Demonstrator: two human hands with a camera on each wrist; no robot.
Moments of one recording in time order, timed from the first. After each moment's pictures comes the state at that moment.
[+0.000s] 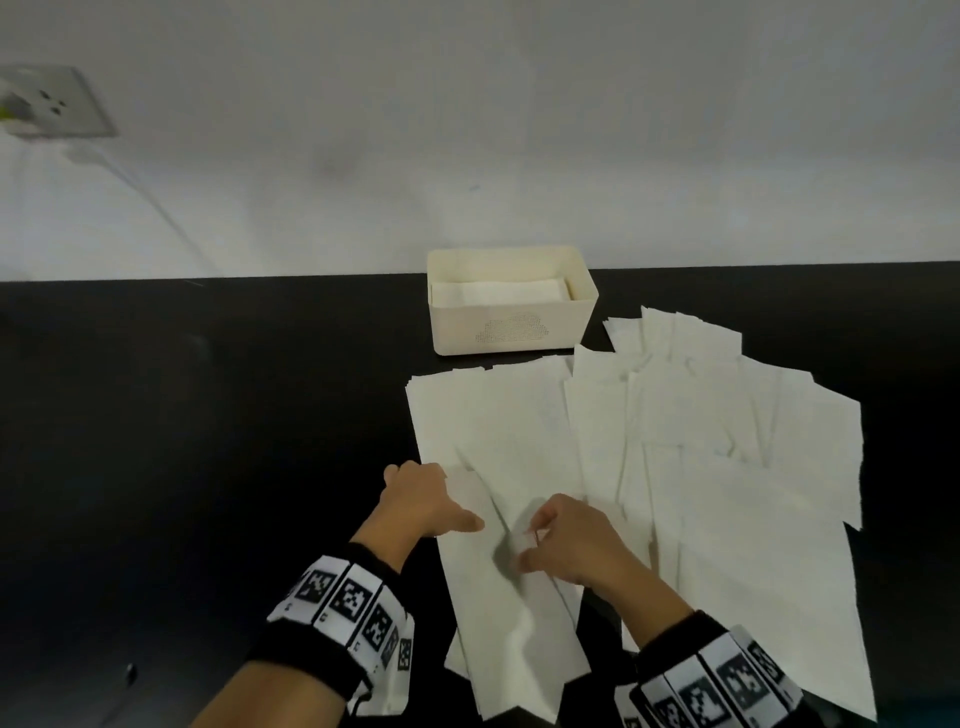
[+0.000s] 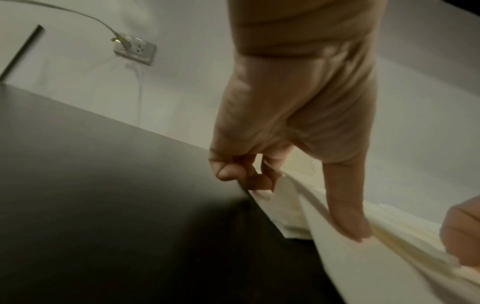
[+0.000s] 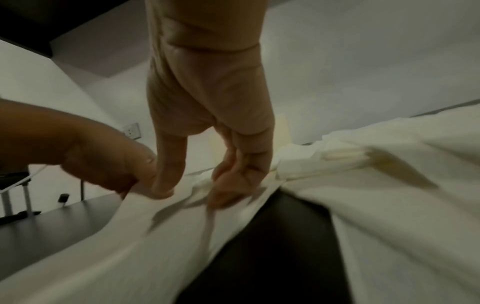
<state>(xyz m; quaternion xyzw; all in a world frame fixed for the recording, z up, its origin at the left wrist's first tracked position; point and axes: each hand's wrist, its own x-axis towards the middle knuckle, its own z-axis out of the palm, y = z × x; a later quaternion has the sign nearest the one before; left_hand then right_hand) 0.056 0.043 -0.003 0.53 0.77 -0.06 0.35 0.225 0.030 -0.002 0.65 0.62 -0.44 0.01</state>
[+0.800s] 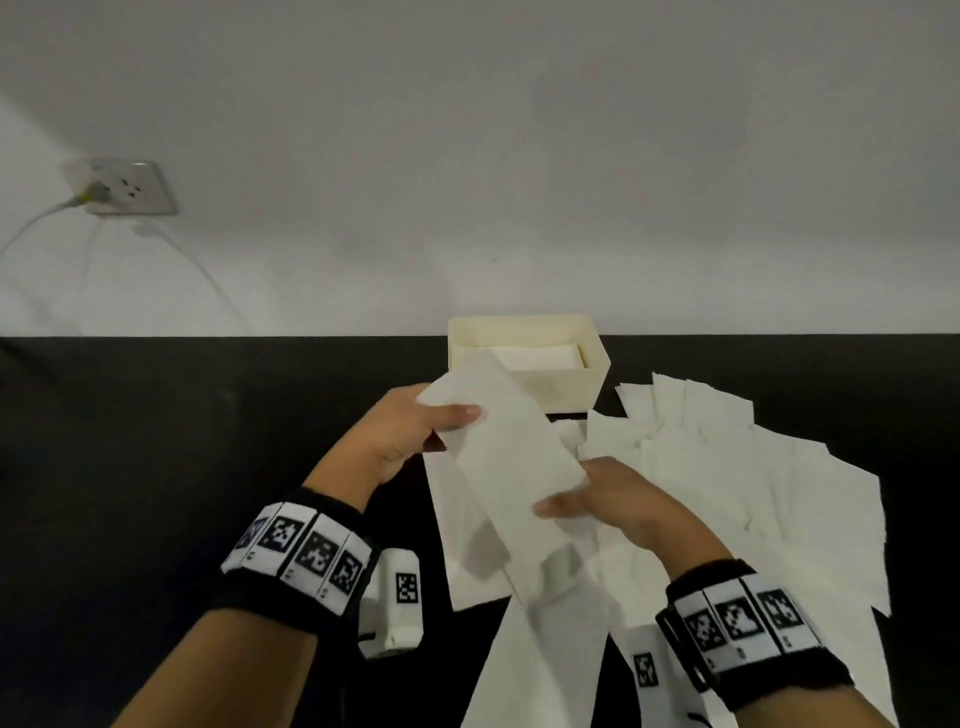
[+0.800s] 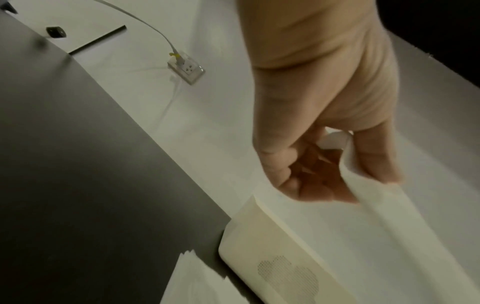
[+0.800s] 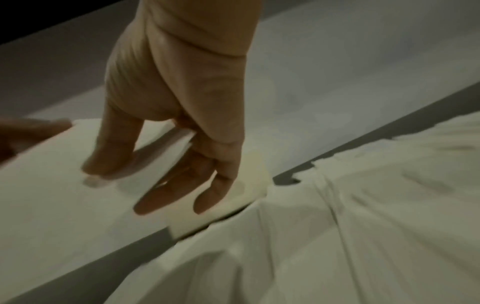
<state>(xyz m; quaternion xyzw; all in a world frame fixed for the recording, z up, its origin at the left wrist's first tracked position) 0.013 0.094 0.098 0.40 0.58 0.43 0.56 0.235 0.109 0.058 0.55 0.60 -0.56 -0.14</state>
